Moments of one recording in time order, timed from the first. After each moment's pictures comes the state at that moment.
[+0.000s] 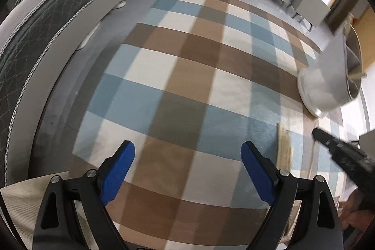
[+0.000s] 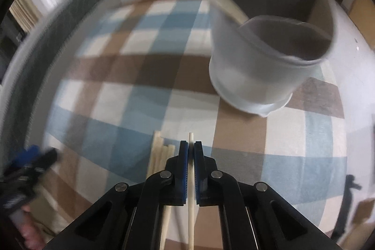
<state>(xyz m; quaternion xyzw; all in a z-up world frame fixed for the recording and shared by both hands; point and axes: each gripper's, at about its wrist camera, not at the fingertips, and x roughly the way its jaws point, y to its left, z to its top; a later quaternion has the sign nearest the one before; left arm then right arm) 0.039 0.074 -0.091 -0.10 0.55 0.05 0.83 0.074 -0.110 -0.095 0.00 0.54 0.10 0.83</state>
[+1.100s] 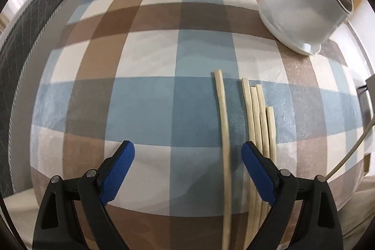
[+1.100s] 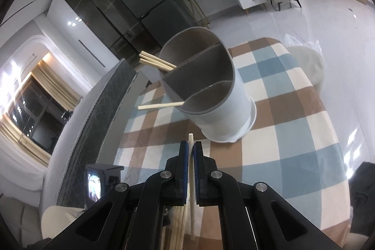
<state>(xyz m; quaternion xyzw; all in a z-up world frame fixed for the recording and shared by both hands) 0.052 -0.011 -0.138 0.00 0.60 -0.01 0.80 0.040 -0.208 -0.022 0.22 0.39 0.16 0.88</state>
